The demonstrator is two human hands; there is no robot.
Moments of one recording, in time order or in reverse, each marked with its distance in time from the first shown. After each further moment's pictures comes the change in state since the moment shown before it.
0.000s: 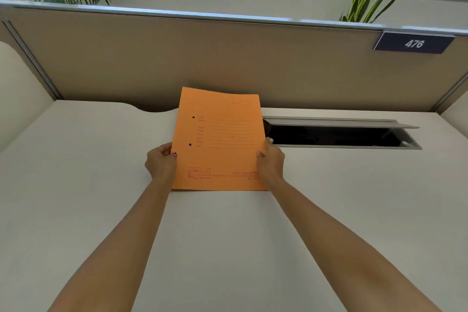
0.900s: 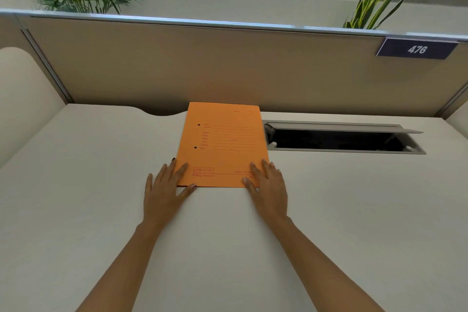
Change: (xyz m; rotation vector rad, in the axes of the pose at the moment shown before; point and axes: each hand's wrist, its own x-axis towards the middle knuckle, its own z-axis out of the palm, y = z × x) left_hand -0.009 -0.082 -0.032 0.867 -0.218 0.653; right_hand -0.057 0.041 0.020 -0.347 -0.049 -0.316
